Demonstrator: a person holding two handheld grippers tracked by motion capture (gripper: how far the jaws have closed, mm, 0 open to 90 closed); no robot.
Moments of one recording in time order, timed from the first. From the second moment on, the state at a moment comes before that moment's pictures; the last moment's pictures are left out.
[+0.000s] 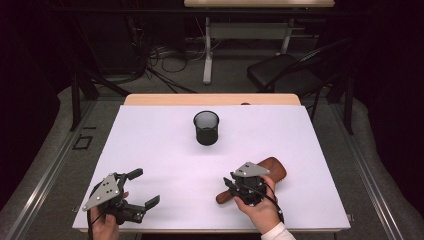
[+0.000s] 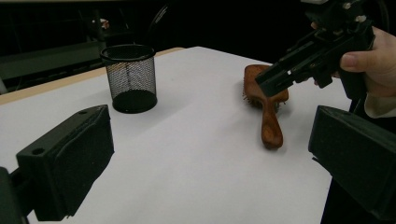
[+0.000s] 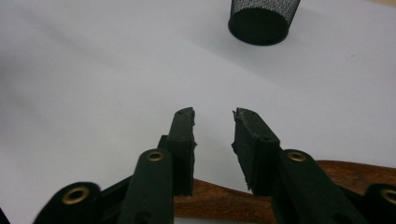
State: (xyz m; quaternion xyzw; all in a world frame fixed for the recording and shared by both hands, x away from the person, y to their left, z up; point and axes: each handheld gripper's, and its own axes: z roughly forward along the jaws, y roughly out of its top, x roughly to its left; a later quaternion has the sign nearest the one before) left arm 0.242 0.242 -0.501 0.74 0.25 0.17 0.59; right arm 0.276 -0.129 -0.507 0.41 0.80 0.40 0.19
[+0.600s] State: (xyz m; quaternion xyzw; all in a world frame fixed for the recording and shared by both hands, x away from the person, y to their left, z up) left arm 0.242 0.241 -0.502 0.74 0.26 0.17 0.59; right arm 0.290 -0.120 -0.534 0.43 0.82 0.34 0.15
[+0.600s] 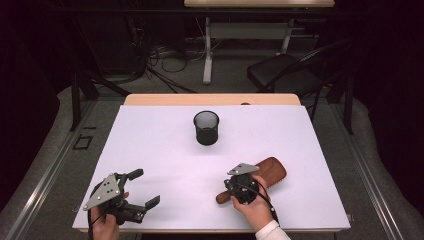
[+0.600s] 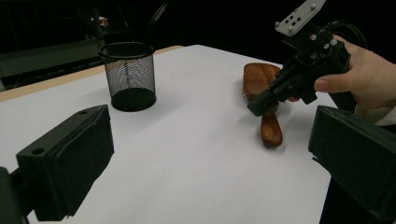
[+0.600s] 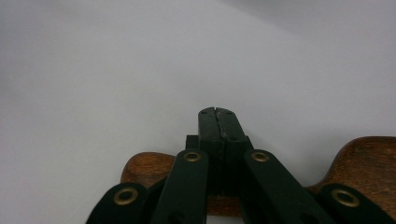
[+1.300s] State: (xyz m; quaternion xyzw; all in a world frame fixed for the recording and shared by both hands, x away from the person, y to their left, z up) left arm 0.243 0.241 -0.502 0.75 0.26 0.17 0.59; right arm 0.274 -0.129 -0.541 0.43 0.83 0.32 0.14
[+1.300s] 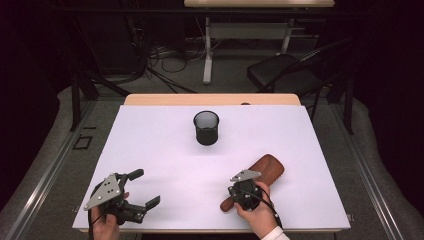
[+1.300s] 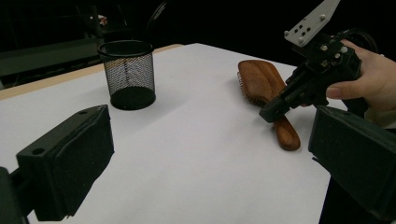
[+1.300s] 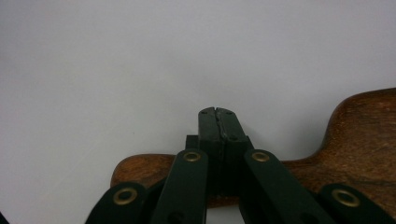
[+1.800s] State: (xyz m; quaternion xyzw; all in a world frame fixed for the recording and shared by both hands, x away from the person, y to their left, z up) left arm 0.242 0.241 -0.502 0.75 0.25 0.17 0.59; right arm 0.258 -0.148 -0.540 0.44 0.83 0.30 0.15
